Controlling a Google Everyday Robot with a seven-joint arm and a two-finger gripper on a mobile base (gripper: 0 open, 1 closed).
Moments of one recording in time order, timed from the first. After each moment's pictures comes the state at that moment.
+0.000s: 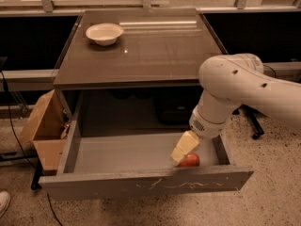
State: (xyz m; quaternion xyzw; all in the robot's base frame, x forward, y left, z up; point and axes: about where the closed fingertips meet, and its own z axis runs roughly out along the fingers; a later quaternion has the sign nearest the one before) arm 0.468 -0.149 0.717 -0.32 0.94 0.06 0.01
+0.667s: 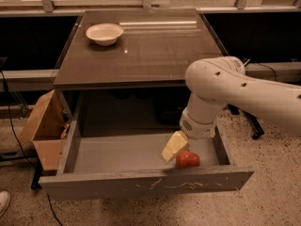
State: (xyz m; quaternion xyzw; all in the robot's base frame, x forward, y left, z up) arm 0.475 -0.130 0.697 -0.28 0.96 0.06 -0.01
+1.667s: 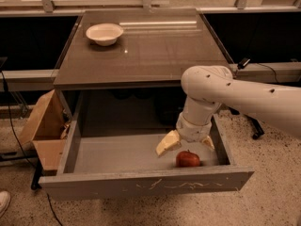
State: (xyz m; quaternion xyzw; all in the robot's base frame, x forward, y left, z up) arm 0.482 -0.126 0.653 -0.12 0.99 0.08 -0.09
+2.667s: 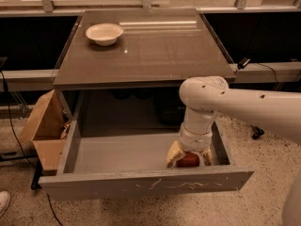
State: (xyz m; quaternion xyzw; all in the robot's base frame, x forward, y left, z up) arm 0.461 -0.140 0.622 -0.02 0.99 0.04 -0.14
